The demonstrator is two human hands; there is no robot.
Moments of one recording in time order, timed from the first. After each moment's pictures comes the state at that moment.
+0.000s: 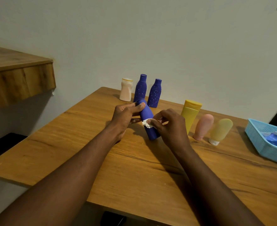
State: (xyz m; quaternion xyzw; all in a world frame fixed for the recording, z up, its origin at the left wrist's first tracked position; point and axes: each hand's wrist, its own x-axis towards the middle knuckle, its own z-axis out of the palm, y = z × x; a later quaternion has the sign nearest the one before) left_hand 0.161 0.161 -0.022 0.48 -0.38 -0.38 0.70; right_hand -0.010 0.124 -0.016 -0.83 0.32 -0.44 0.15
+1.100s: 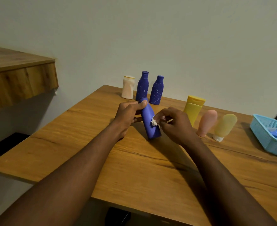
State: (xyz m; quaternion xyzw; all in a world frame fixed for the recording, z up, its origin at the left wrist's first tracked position) left_hand 0.159 0.161 -0.023 0.51 -0.38 -0.37 0.68; right_hand -0.019 0.121 -0.005 -0.87 0.32 -0.34 0.18
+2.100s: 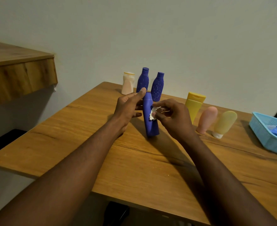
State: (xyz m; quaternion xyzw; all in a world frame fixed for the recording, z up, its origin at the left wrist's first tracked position) left_hand 0.152 0.170 -0.015 0.50 -0.39 -0.33 0.70; right_hand -0.011 0.125 -0.005 -0.83 0.30 -0.42 0.19
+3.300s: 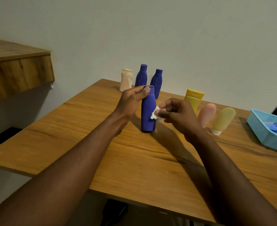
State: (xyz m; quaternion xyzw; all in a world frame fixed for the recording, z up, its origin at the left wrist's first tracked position) left_hand 0.144 0.177 -0.004 0.49 -0.50 -0.28 0.65; right_hand -0.031 0.119 0.001 -0.78 0.33 -0.37 0.39
